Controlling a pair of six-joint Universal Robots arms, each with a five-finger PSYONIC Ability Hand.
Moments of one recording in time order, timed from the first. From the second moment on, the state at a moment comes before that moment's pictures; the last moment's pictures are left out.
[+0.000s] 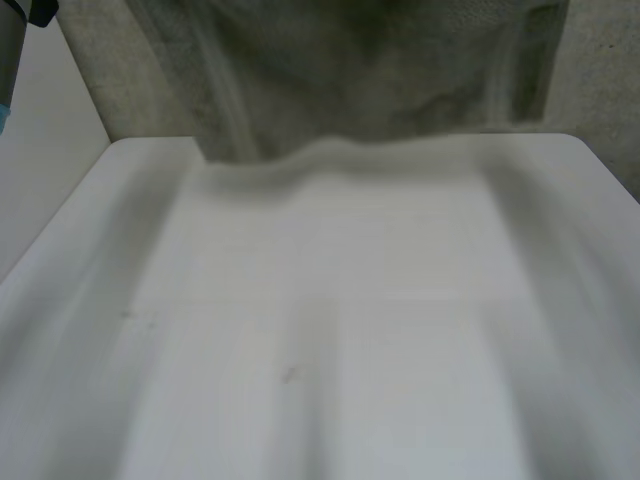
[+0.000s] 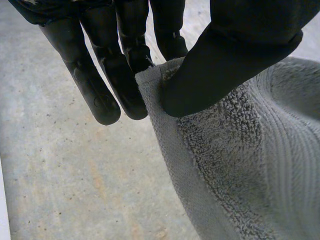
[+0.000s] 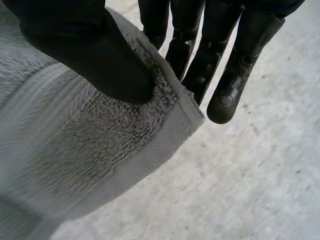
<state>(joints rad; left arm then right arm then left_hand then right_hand) 4.50 -2.05 -0.65 3.30 -1.42 3.12 1.69 -0.90 0.21 0.18 1.38 2.77 1.17 1.21 1.21 1.22 1.03 1.39 1.21 1.21 1.22 1.04</state>
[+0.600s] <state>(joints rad) 4.59 -2.15 -1.50 3.44 -1.24 3.44 1.69 -0.87 1.12 0.17 1.30 2.44 1.17 1.21 1.21 1.22 1.03 1.39 1.21 1.21 1.22 1.04</state>
